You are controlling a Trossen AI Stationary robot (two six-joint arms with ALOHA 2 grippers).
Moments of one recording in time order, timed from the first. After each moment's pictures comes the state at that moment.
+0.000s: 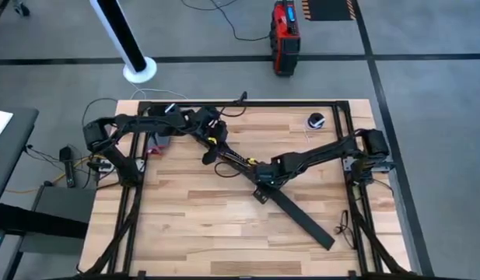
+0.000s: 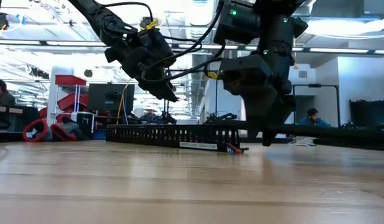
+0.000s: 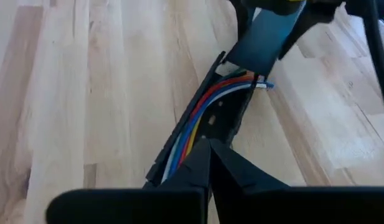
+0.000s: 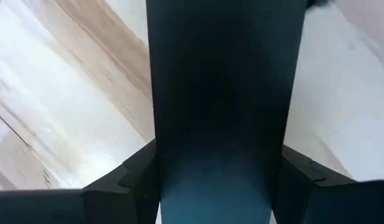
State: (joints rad) left arm 0.45 1.60 0.96 -0.22 0.56 0.41; right arm 0.08 1.82 1.15 -0.64 -0.08 0.83
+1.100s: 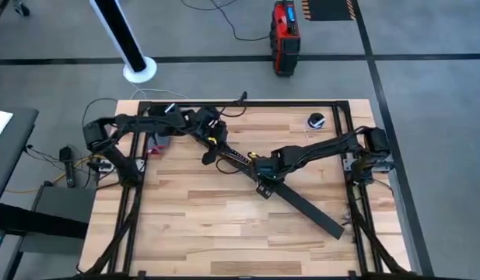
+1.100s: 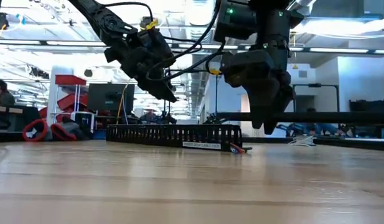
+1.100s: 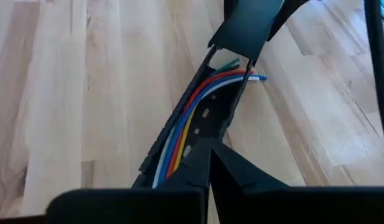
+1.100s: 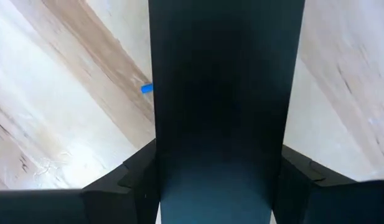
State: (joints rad) left arm 0.45 1.60 0.96 -0.25 0.56 0.42; right arm 0.05 1.80 1.21 -0.77 -0.05 0.70
